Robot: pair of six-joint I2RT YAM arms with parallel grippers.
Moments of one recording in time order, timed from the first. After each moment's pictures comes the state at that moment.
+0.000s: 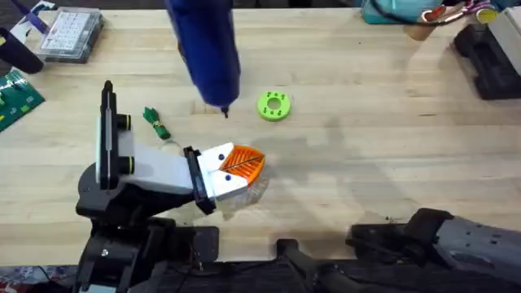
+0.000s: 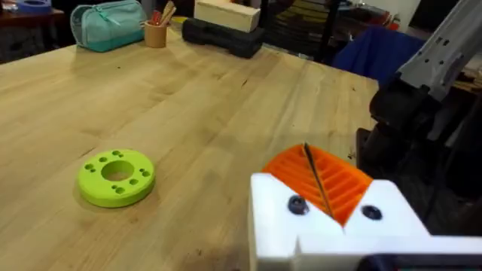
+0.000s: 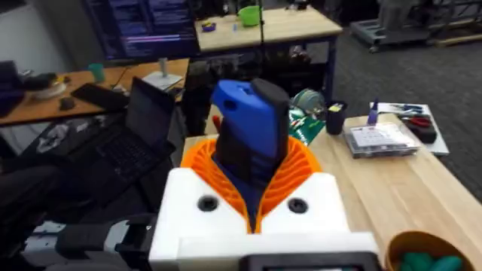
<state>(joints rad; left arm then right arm) -0.12 0.00 0.01 -0.11 1.10 -0.10 0.73 1.23 1.43 -0.17 -0.74 0.10</state>
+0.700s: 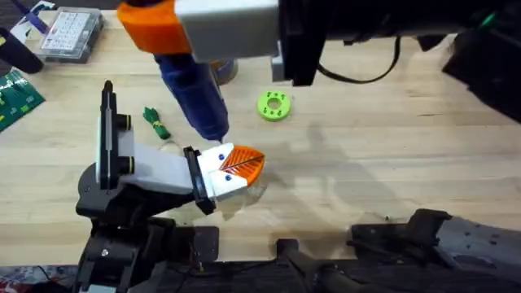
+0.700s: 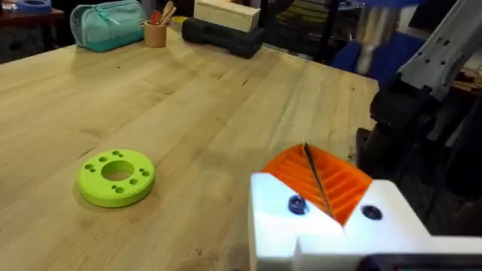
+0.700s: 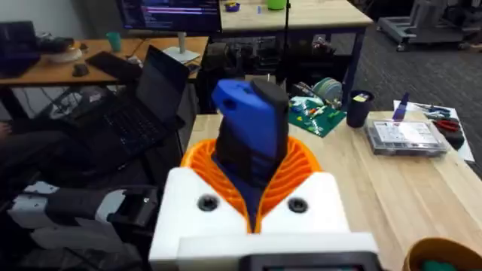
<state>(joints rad) -0.12 0.00 0.01 -0.11 1.10 -0.10 0.81 1.24 1.23 -0.01 -0.76 0.01</state>
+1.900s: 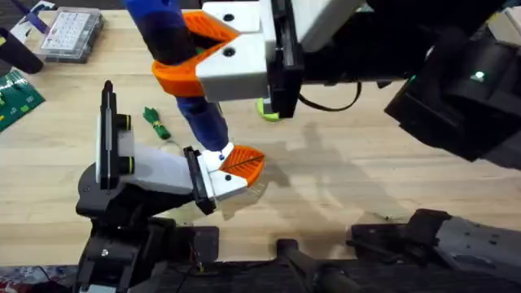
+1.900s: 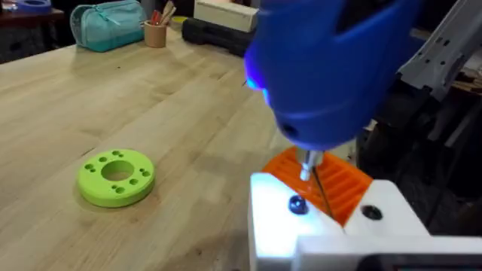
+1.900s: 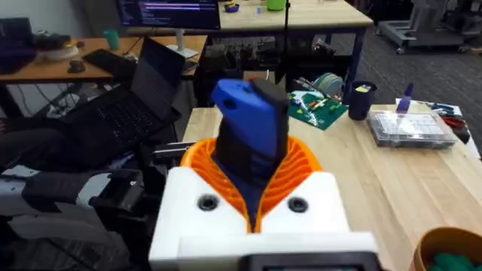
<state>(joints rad) -0.12 0.00 0.01 -0.11 1.10 -0.10 0.81 1.24 1.00 0.26 -0.76 0.04</state>
